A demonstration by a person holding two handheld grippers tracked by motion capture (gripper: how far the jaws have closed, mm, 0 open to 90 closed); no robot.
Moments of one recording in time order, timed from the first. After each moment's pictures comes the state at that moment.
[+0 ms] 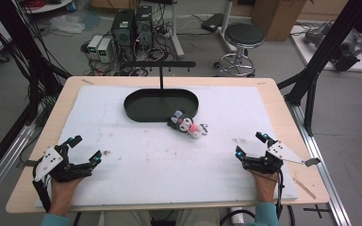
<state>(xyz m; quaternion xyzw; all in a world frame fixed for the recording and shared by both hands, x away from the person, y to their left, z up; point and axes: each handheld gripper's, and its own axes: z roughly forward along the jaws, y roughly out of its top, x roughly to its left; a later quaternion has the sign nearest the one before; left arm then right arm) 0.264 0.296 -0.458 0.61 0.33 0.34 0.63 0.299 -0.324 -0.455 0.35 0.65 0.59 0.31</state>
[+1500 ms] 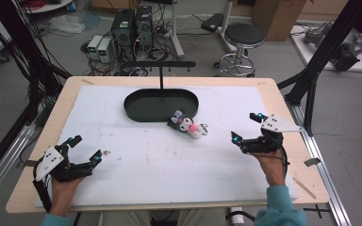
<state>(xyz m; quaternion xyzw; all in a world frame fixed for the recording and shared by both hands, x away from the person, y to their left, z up) 0.264 0.295 -0.458 0.61 0.34 0.34 0.63 0.330 -0.301 -0.370 0.29 0.74 0.54 0.27</state>
